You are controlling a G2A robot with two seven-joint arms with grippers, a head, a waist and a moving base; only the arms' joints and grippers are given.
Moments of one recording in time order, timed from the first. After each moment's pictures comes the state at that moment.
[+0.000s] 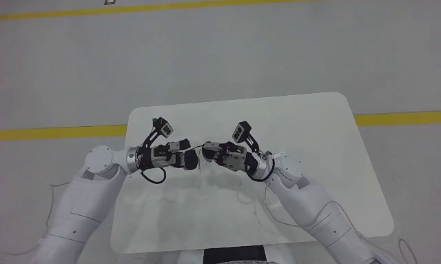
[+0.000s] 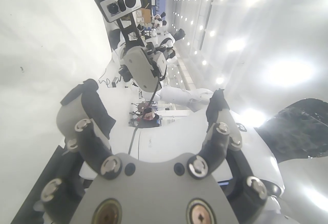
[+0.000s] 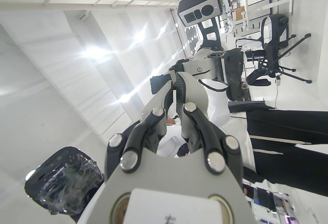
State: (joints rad) left arm 1.28 -0.95 -1.22 -1.47 -0.71 -0.17 -1.27; right arm -1.30 -1.32 0.96 -1.45 0.78 -0.04 0.83
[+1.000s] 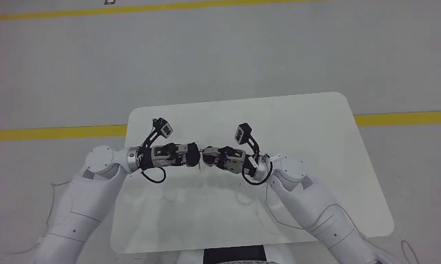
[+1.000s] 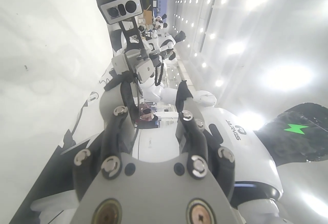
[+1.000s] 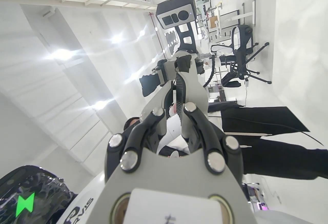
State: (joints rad) left arm 1.27 -0.95 -1.21 -1.45 -0.71 -0.16 -1.26; right arm -1.31 -1.30 0.97 -1.47 0.61 0.00 0.79
